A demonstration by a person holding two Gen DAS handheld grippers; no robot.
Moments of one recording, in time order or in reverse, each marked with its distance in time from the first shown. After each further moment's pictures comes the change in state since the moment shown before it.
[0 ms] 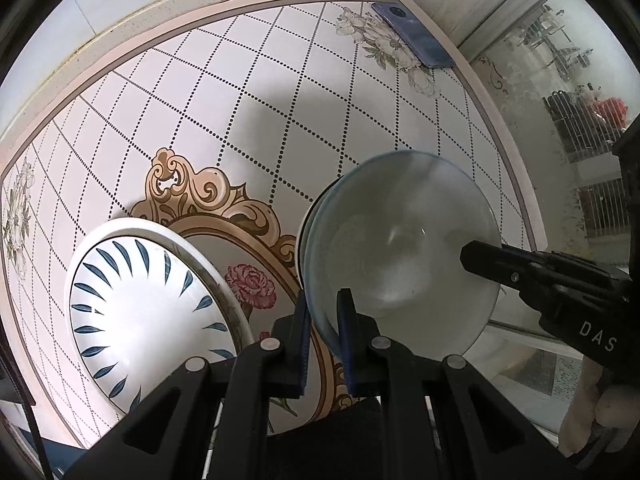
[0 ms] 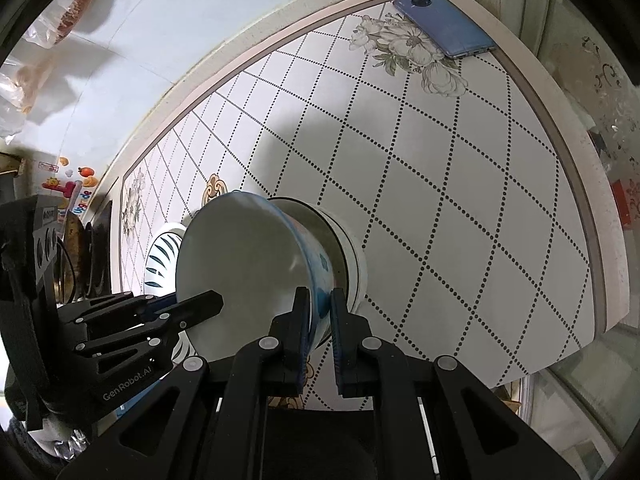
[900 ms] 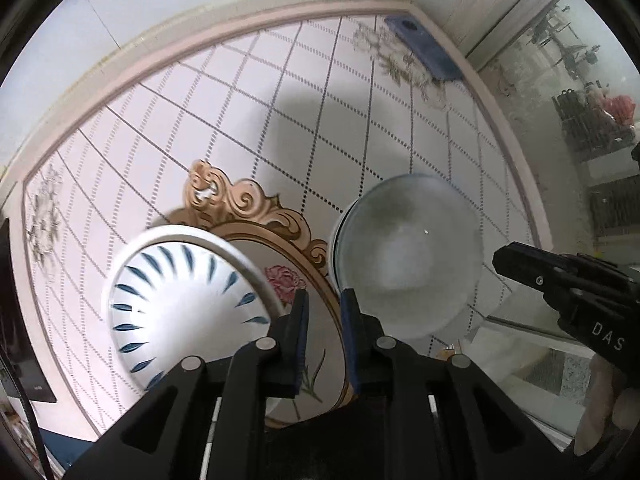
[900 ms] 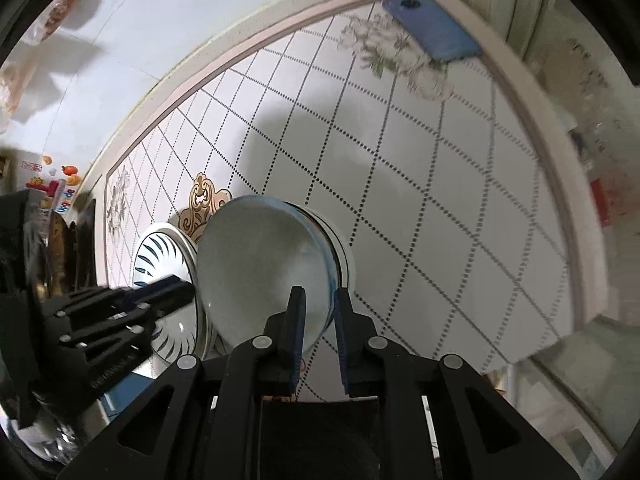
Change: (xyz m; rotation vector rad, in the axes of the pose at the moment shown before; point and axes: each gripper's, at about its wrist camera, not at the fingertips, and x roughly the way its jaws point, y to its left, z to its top) left arm -0.041 0.013 -0.003 0.017 -0.020 0.052; right arm -0.020 0.016 0.003 0.004 0.022 -0.093
